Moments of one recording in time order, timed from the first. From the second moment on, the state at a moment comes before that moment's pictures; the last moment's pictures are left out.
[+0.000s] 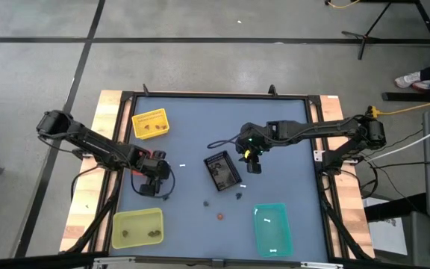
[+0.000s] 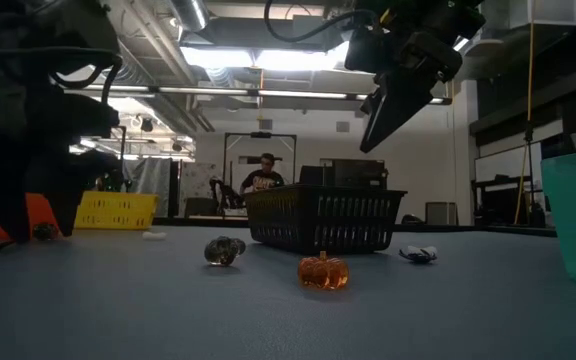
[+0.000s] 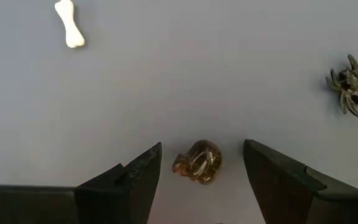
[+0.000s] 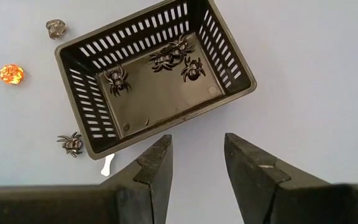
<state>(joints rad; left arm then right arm) -0.23 1.22 0.45 -0.45 -0.04 -0.07 -0.08 1.52 1.09 -0.57 -0.15 -0.10</state>
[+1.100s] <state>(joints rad) -0.23 1.22 0.44 -0.45 -0.04 -0.07 -0.08 1.52 1.09 -0.57 -0.15 -0.10</state>
